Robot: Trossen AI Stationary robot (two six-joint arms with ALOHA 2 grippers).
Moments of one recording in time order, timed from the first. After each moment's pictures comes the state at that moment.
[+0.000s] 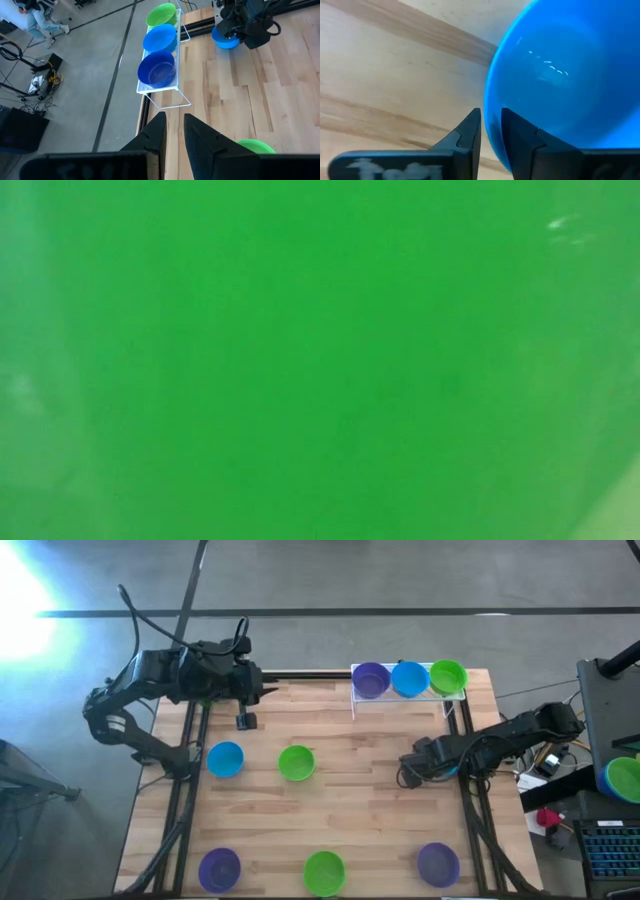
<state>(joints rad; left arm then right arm) 0.07 1.35 1.97 -1.18 -0.31 0.32 0.14 1.26 0.58 -0.99 0.10 1.33</state>
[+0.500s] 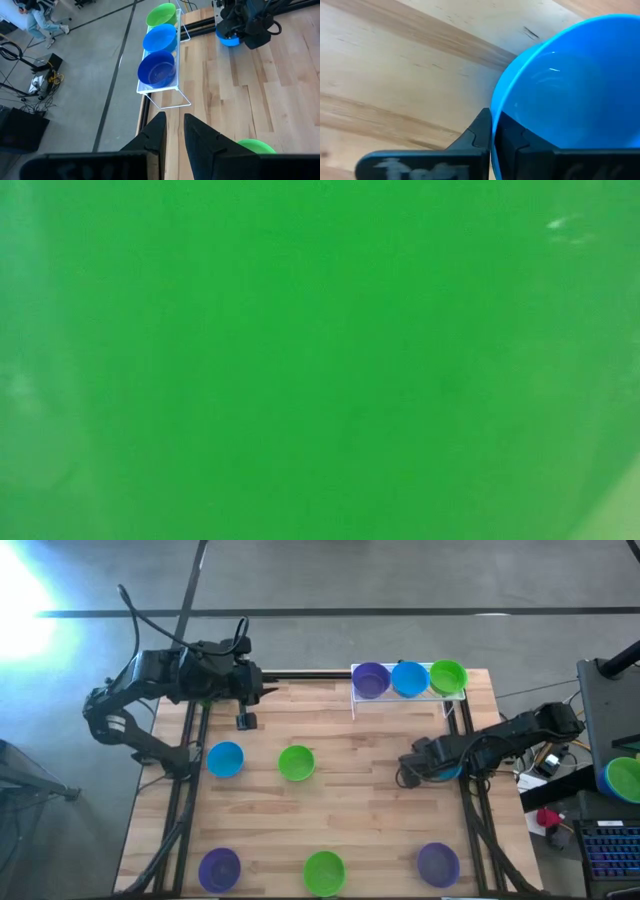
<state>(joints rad) 0.07 1.35 1.97 -1.18 -0.31 0.32 0.14 1.26 0.60 -0.98 0.10 1.33</state>
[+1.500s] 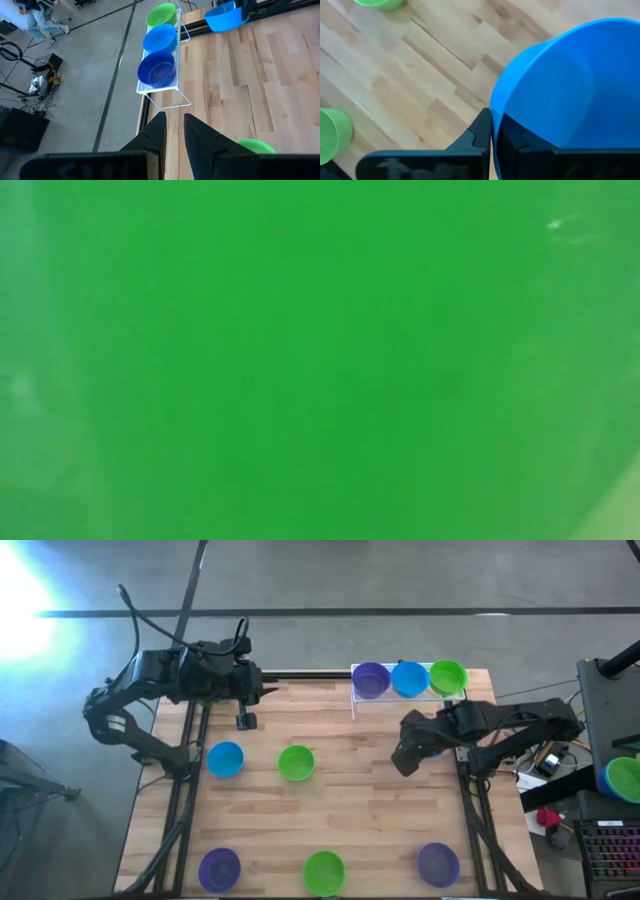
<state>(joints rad) 0.07 1.35 1.97 -1.18 -0.31 0.32 0.14 1.26 1.33 -1.33 0.17 1.02</state>
